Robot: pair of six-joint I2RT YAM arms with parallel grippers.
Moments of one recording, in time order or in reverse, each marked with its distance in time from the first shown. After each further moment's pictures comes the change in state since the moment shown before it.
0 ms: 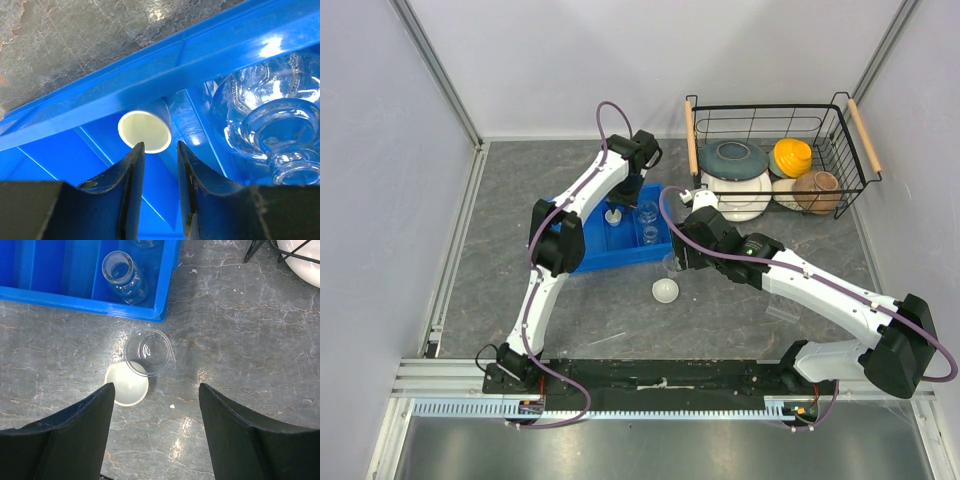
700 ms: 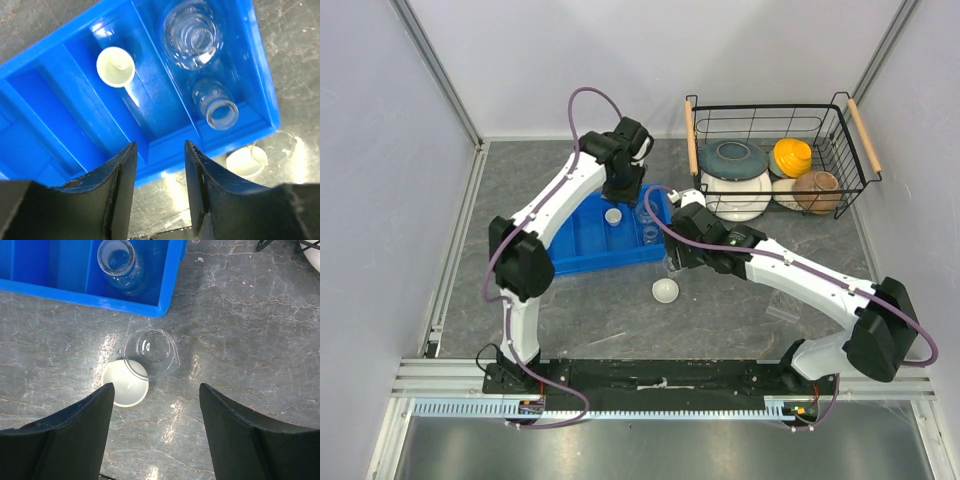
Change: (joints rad) left arm -0.036 -0.365 -0.259 0.122 0.129 -0.040; right arm 0.000 0.108 0.071 -0.047 -0.019 -0.012
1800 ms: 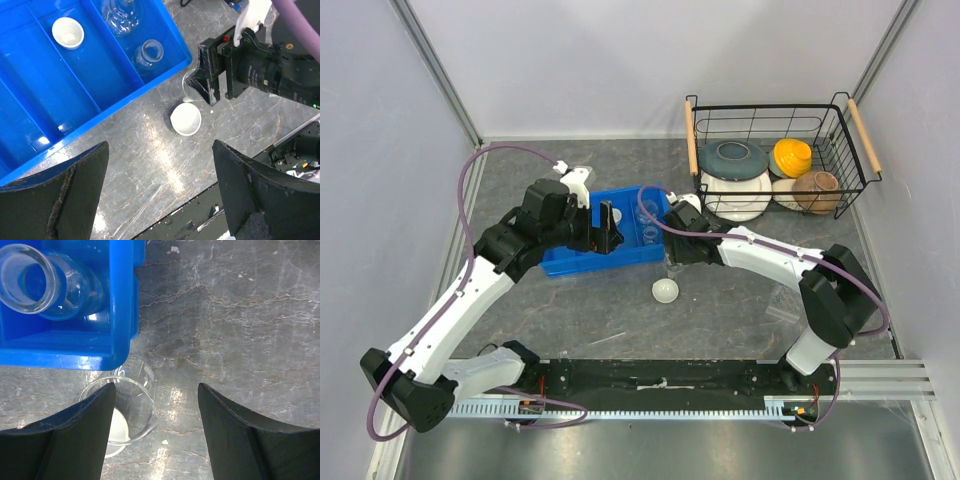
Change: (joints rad) left arm -0.007 -0.968 -0.901 0.483 0.208 -0.114; right arm -0.084 0.238 -0.004 0.103 0.005 0.047
